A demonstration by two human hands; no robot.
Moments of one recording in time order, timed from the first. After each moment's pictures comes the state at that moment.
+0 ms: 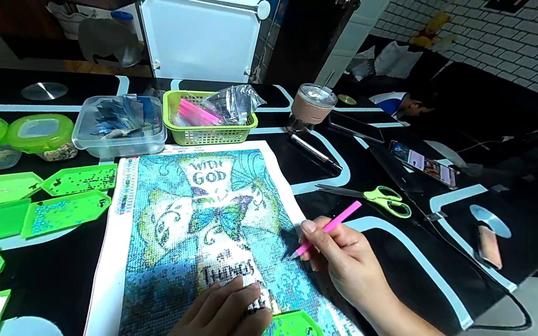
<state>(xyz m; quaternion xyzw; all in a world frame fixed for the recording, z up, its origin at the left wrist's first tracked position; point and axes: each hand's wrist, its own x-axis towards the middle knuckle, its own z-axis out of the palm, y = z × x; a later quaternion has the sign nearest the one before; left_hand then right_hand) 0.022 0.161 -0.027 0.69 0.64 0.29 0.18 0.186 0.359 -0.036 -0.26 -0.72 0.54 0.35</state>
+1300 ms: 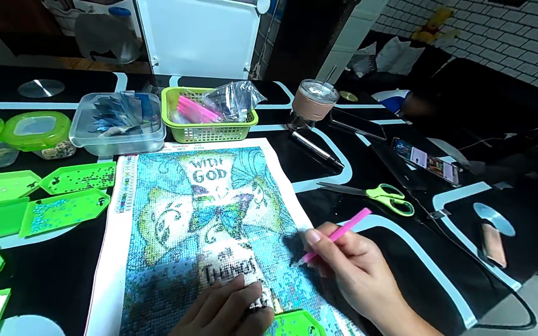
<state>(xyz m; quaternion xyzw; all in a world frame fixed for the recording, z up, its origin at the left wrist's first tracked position) 0.021 0.159 -0.028 0.69 0.63 0.30 0.17 0.194 0.354 -0.037 -0.21 -0.78 0.48 0.35</state>
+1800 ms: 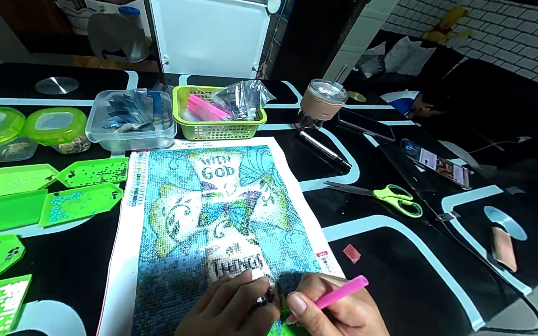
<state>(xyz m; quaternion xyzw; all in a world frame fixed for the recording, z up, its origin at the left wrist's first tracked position) 0.024 0.160 -0.032 0.69 0.64 0.31 0.15 0.195 0.308 -0.039 -0.08 -0.84 0.44 0.31</state>
